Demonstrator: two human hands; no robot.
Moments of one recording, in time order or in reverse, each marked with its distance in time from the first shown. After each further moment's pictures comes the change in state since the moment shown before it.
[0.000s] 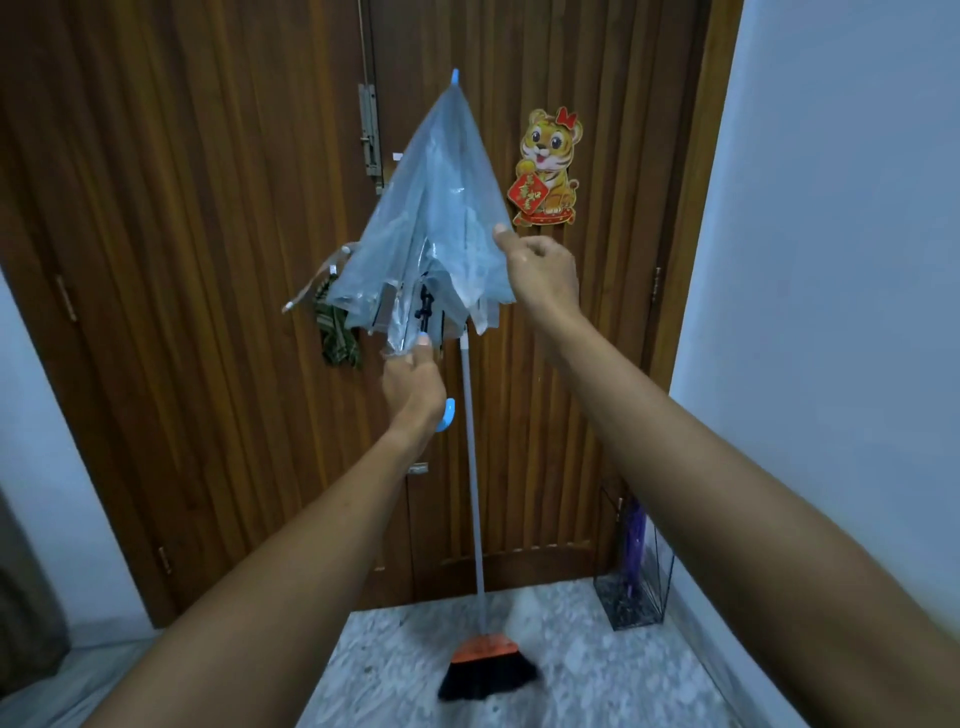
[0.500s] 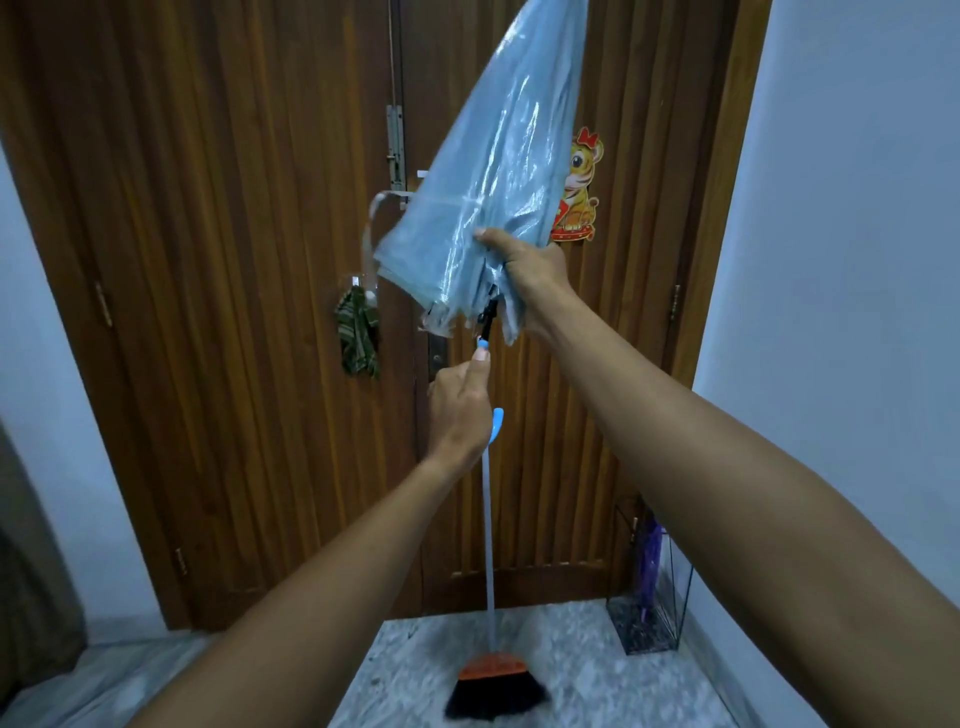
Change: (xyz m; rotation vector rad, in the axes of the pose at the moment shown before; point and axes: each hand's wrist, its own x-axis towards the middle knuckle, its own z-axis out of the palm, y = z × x) left_hand -0.023 0.001 0.005 -0.080 -0.180 0.311; right_hand 0.030 -0.013 0.030 0.415 -0.137 0.162
